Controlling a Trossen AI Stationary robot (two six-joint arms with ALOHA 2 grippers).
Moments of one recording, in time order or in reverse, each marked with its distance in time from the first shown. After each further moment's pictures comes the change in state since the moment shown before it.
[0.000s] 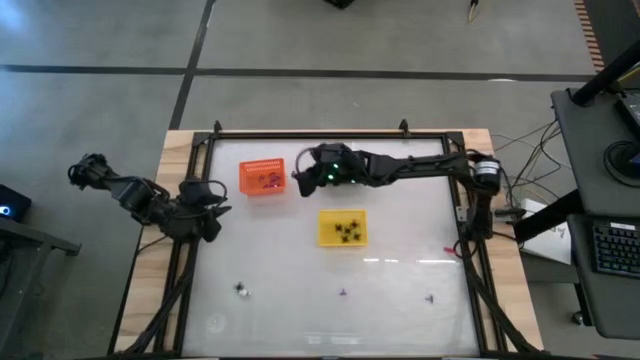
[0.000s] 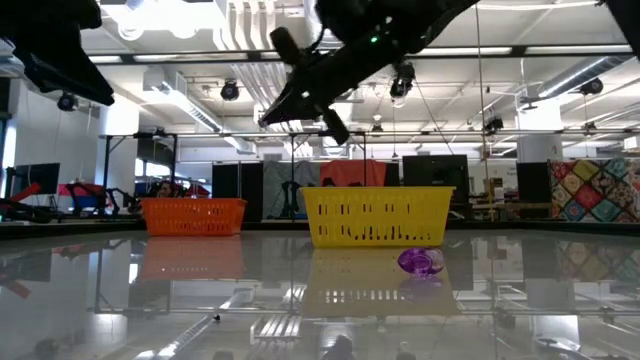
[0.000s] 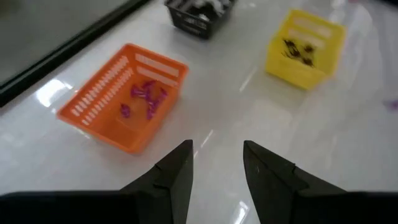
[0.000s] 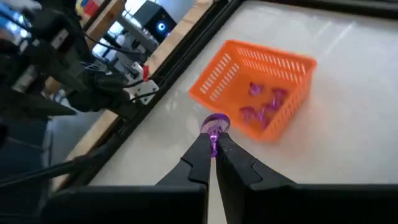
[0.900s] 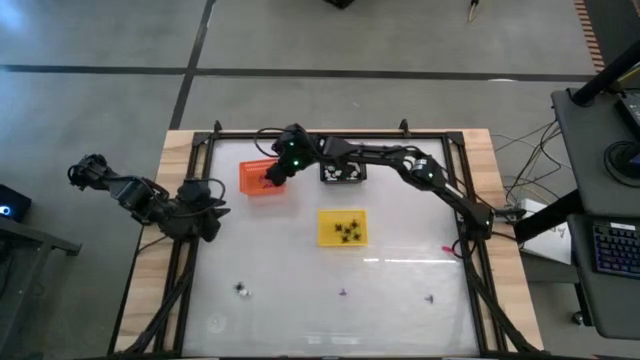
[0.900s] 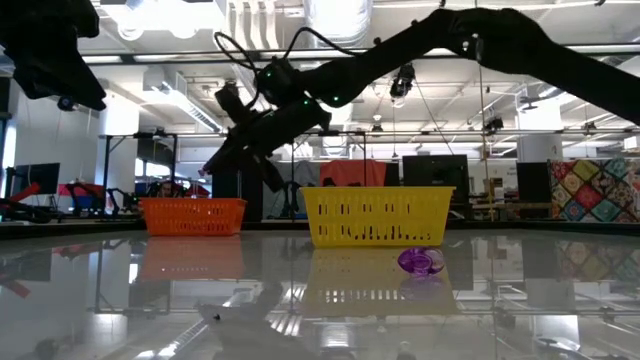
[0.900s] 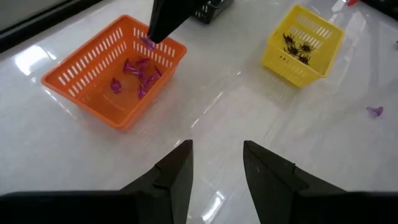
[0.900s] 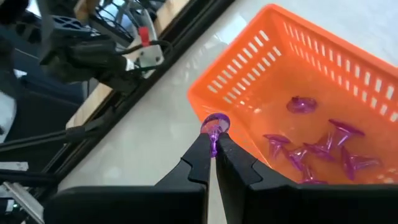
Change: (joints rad) left arm 0.008 -0.015 -0.001 -0.026 0.064 -0.132; right arm -0.135 0.584 0.745 -0.283 -0.448 -0.160
